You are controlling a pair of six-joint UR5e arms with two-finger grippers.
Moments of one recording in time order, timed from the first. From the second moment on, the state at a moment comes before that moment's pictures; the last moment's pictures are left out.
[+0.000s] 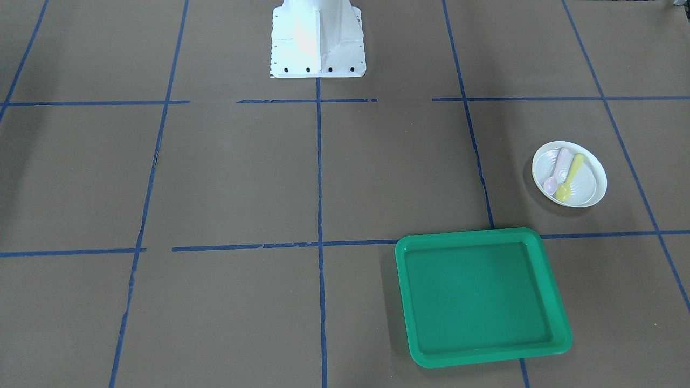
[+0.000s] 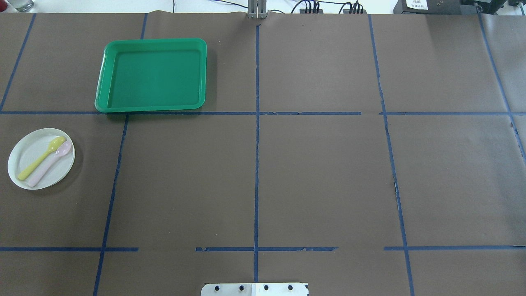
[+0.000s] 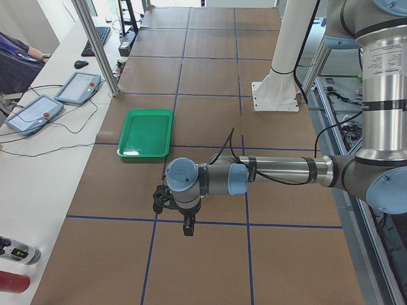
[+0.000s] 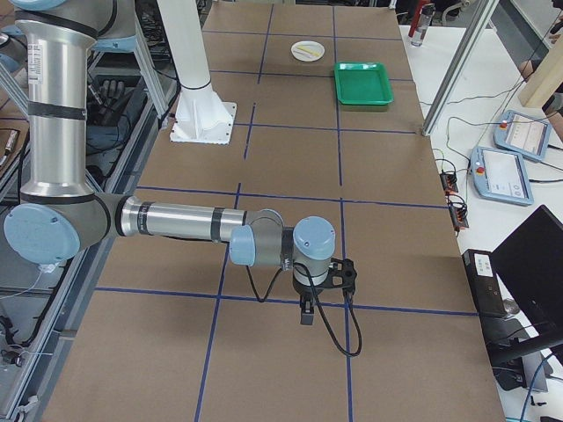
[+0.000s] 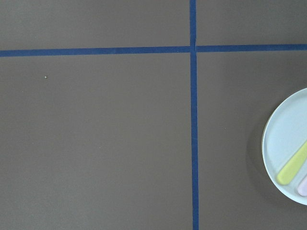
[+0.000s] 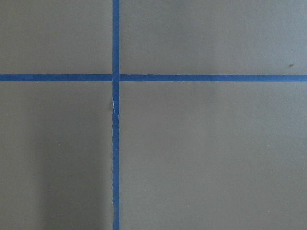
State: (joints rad) left arm -1.61 -1.46 -1.69 -1.50 -2.37 0.10; right arm 1.58 -1.65 1.61 -1.51 2.28 0.03
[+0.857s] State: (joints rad) left arm -1.60 -1.52 -1.70 -1.57 -2.39 0.10; right arm 1.58 -1.65 1.61 -1.51 2.28 0.03
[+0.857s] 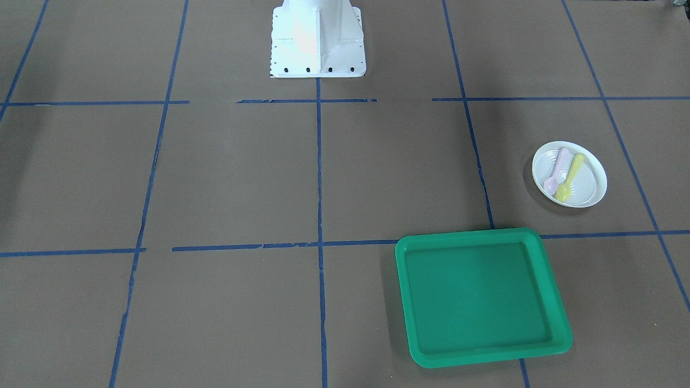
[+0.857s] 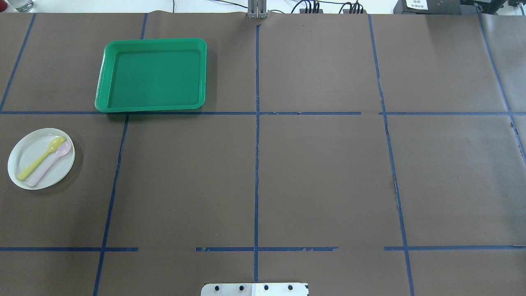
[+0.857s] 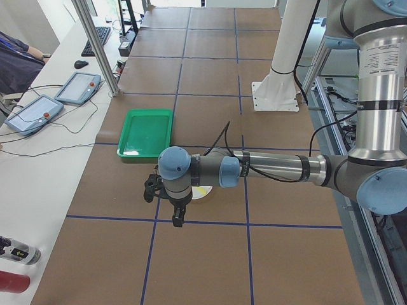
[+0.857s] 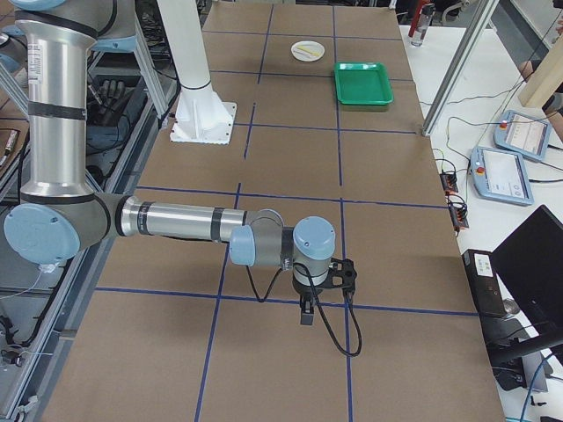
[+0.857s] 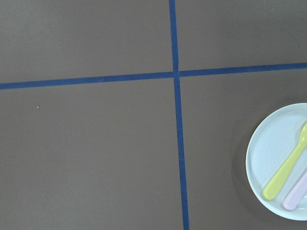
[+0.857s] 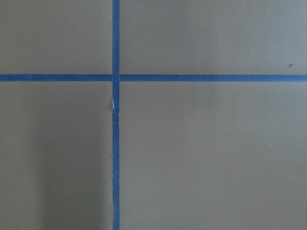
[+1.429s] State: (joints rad) left arm -1.41 -1.53 -1.68 -1.79 -2.47 -0.04; right arm 1.58 -1.65 1.61 -1.51 2.28 0.03
